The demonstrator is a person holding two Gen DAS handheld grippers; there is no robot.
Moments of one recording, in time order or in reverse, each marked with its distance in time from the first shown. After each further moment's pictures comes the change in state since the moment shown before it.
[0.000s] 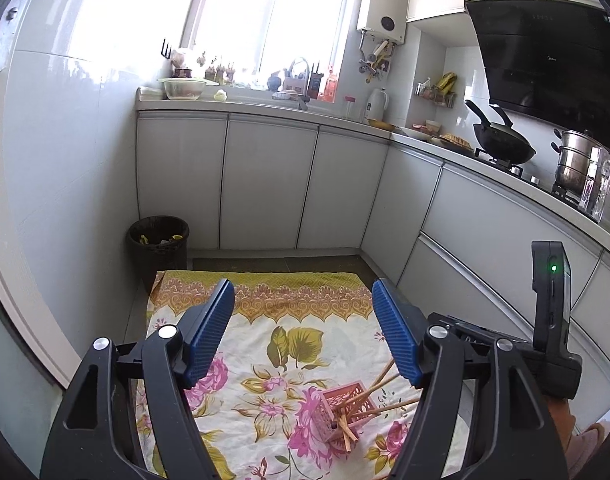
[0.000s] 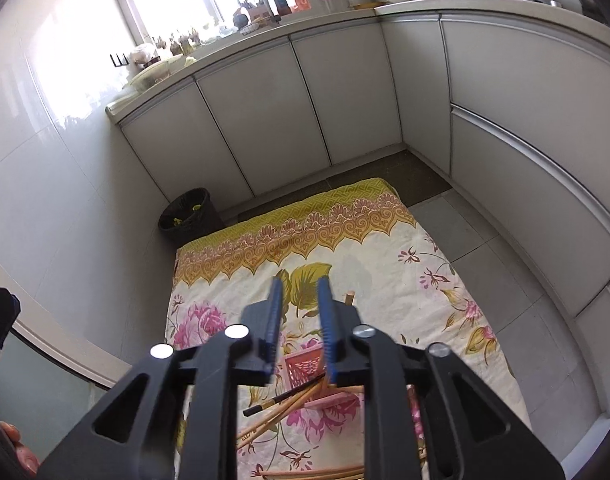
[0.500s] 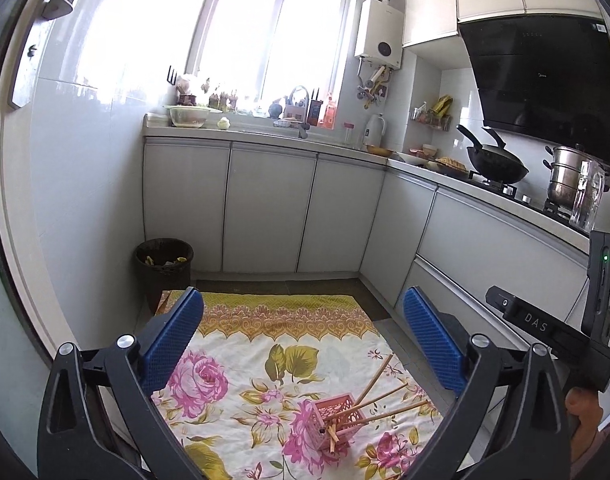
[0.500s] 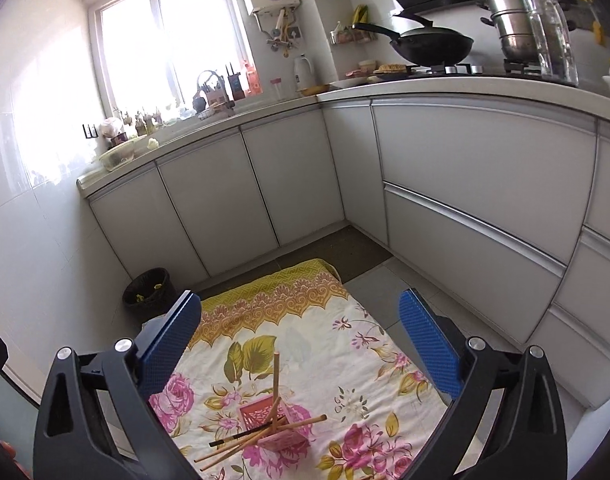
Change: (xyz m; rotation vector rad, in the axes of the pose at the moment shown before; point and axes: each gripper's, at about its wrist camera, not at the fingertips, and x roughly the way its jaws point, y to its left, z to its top) left arm -0.047 -0.020 0.003 0.012 -0.090 0.010; right arm -0.107 -0.034 0.009 0.069 -0.293 -0.181
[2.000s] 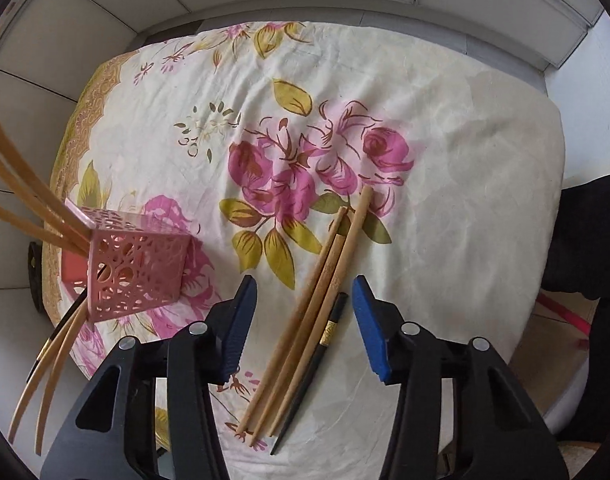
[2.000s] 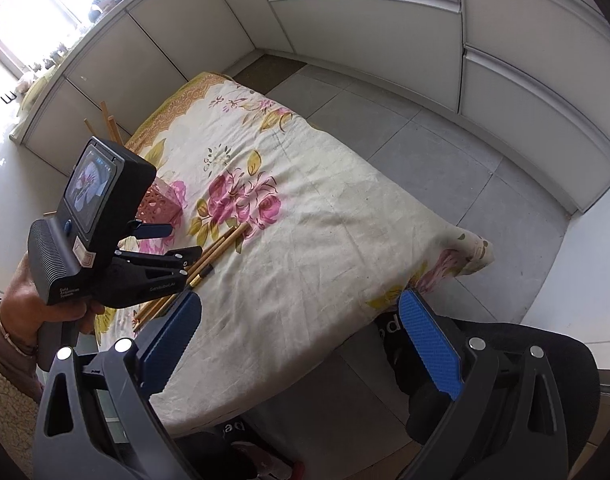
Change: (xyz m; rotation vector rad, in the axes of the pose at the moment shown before) left arm 0.180 -0.185 -0.322 1.042 1.019 -0.280; right arm -0.047 -0.191 -0.245 0.275 0.548 -0.103
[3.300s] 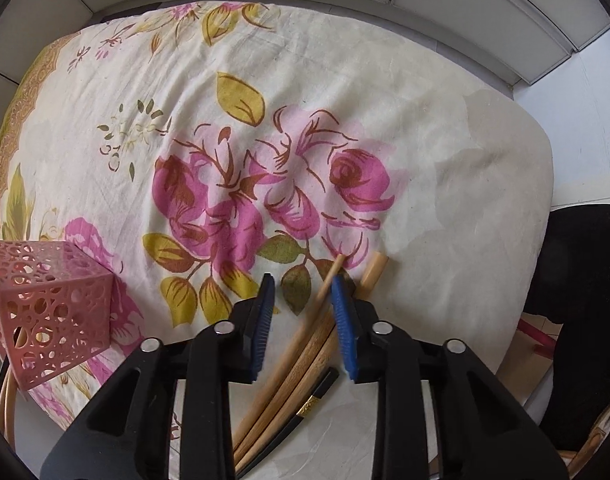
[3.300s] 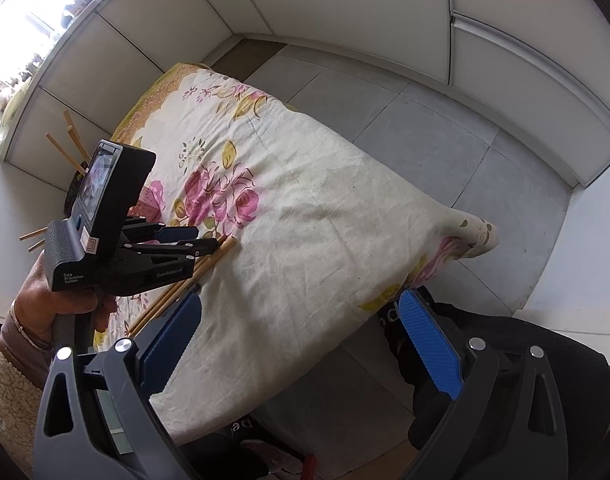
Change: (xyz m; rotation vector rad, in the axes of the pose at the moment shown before) left arm 0.040 -0.007 0.041 -0.034 0.022 -0.246; right arm 0.026 -0.014 0.014 0.076 0.067 -0.016
